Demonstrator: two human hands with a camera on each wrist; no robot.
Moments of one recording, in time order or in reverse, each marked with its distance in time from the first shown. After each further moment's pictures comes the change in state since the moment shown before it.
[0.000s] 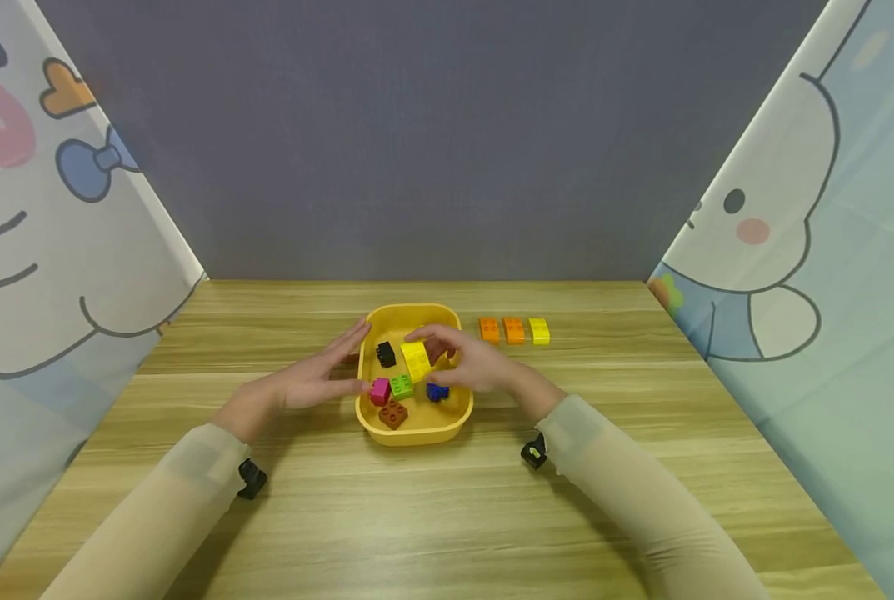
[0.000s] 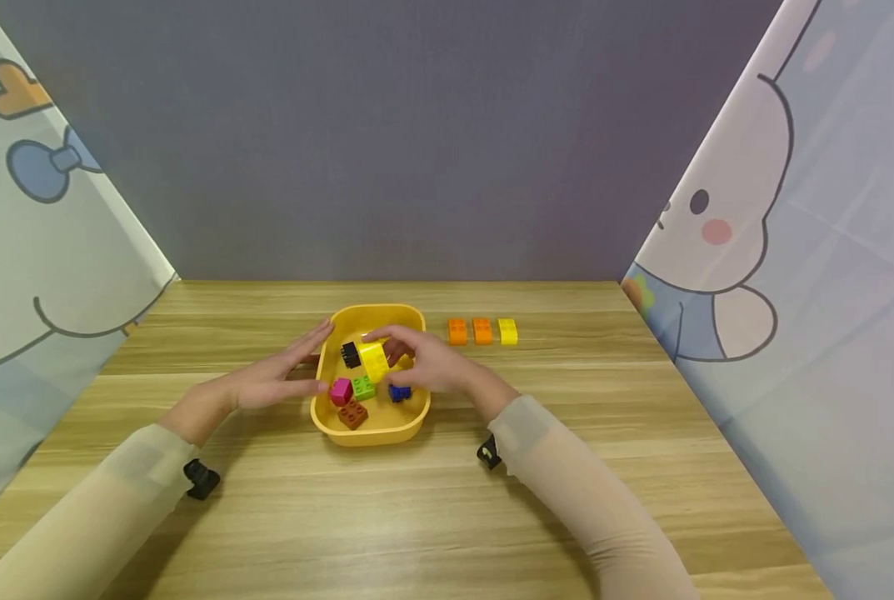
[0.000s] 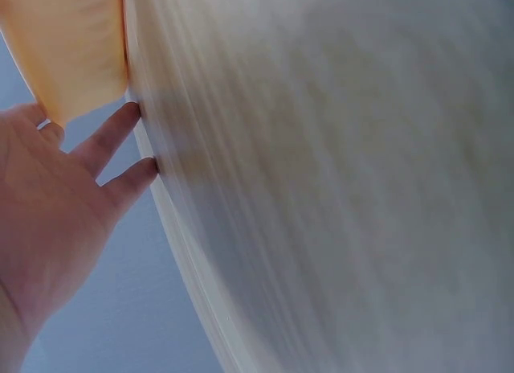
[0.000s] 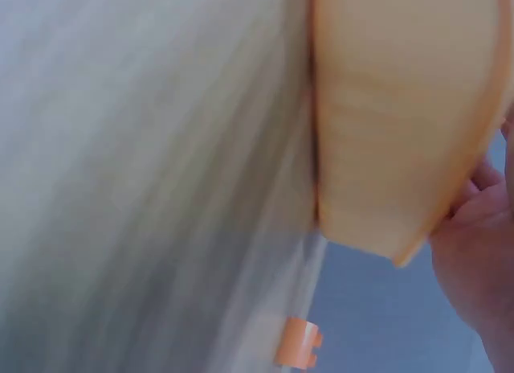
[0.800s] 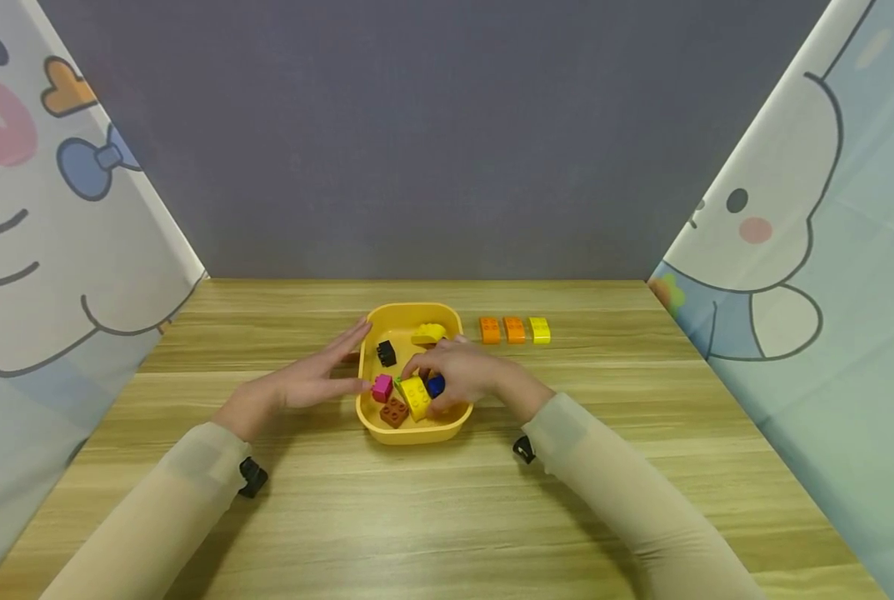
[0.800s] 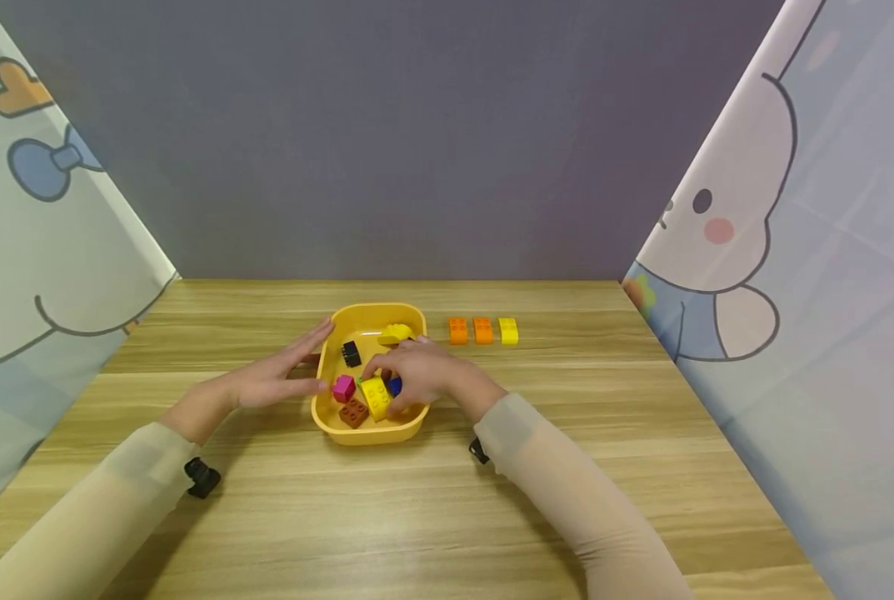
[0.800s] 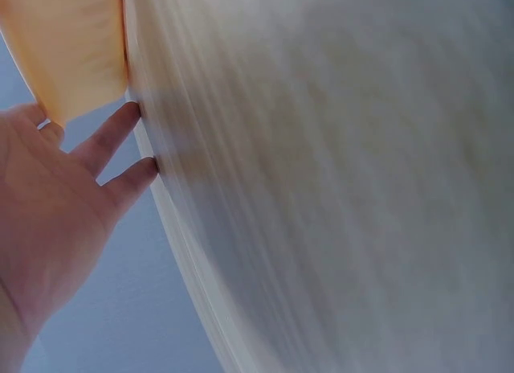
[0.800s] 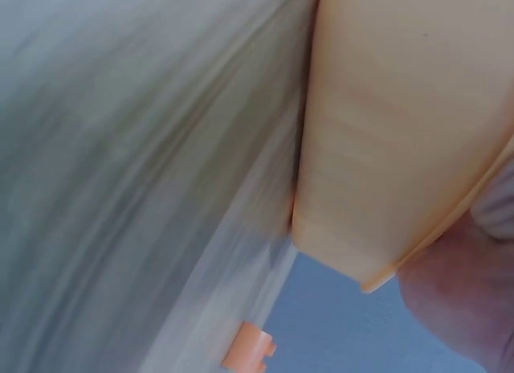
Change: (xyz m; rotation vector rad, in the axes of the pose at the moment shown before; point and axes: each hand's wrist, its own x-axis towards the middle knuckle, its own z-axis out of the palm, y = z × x) left_hand -0.001 0.002 0.000 -0.009 0.000 0.005; right_hand 0.012 -0.009 0.011 -0.537 -0.276 0.110
